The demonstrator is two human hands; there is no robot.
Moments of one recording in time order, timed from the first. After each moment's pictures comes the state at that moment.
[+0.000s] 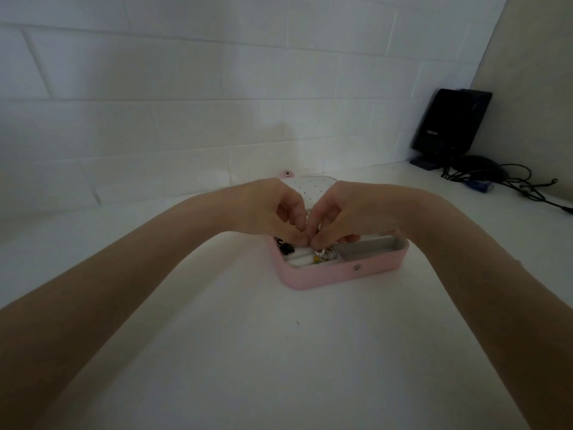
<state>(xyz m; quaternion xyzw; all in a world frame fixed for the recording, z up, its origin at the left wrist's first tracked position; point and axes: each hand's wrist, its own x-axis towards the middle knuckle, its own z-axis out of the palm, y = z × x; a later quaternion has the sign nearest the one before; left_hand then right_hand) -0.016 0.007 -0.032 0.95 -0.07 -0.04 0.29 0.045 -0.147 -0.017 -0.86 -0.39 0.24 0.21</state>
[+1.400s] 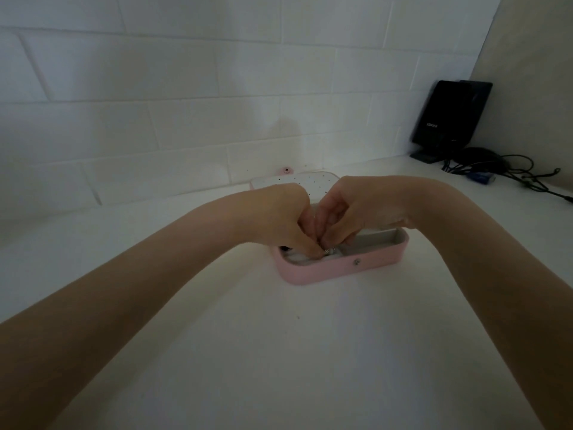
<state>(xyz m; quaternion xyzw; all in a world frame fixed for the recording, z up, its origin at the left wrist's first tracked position) -0.026 -0.025 -0.028 0.98 -0.04 -0.05 0.19 0.044 -0.158 -0.013 -0.85 -0.37 0.28 0.24</state>
